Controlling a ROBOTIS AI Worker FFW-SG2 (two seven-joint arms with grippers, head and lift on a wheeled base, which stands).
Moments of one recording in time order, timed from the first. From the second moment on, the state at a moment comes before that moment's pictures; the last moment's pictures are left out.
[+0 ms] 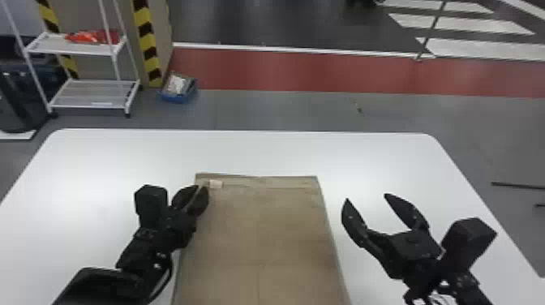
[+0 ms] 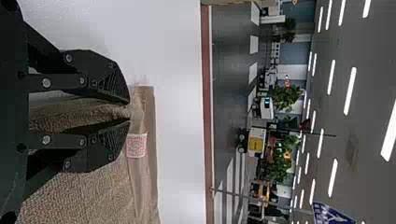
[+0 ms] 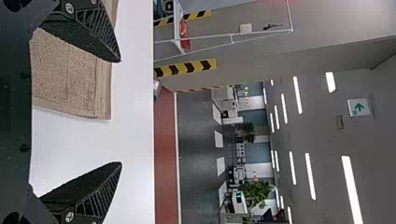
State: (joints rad) left arm -0.03 0.06 -0.17 -1.31 0.09 0.04 -0.13; right arm 0.48 -0.16 -0.08 -2.02 -0.25 0.10 0.22
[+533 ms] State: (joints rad) left arm 0.03 0.07 -0.09 -1.38 0.09 0.03 -0.11; right arm 0.48 -0.16 -0.08 -2.02 -0.25 0.10 0.22
